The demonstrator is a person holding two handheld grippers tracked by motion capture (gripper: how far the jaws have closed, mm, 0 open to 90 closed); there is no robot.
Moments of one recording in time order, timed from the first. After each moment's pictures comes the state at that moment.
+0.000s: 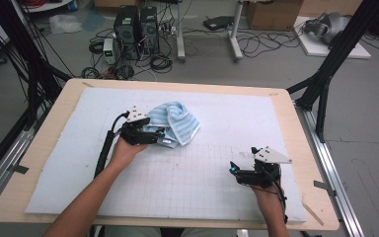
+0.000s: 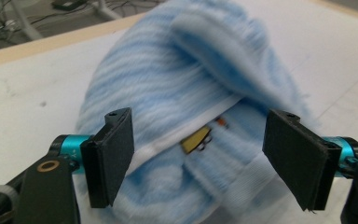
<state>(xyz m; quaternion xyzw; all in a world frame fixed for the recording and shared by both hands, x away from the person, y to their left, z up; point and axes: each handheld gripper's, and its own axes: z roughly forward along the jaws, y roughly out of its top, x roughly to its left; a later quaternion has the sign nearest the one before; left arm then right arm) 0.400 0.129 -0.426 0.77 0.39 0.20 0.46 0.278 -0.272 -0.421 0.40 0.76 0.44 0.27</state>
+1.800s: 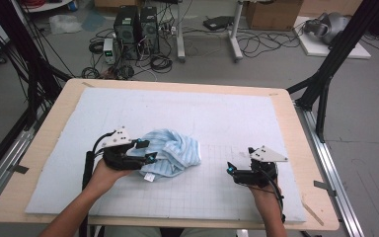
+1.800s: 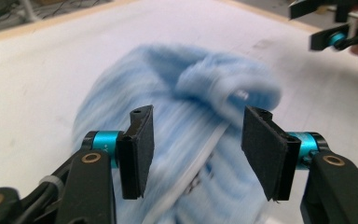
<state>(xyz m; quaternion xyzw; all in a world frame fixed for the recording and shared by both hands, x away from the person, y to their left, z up) 0.317 0.148 -0.394 0.80 0.26 0.11 0.52 0.281 -0.265 -0.424 0.40 0.77 0.43 0.26</state>
